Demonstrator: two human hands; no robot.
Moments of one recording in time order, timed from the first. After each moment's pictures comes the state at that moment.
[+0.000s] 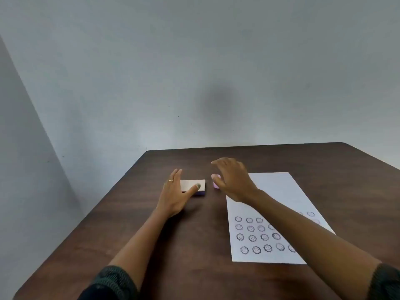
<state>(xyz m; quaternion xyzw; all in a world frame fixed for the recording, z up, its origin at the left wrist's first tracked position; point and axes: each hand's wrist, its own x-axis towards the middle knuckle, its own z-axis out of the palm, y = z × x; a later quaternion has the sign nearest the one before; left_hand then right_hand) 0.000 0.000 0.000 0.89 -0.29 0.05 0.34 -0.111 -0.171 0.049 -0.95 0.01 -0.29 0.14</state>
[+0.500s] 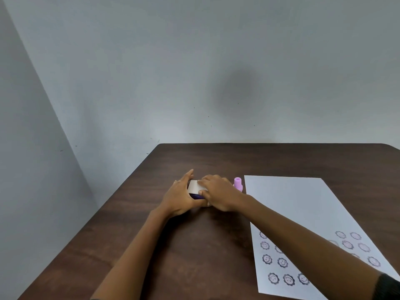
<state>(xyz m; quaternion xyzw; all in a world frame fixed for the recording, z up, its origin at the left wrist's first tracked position) 0.031 0.018 0.002 0.89 -0.30 -0.06 0.34 -0.035 -0.127 0.026 -0.99 -0.06 -0.06 0.11</state>
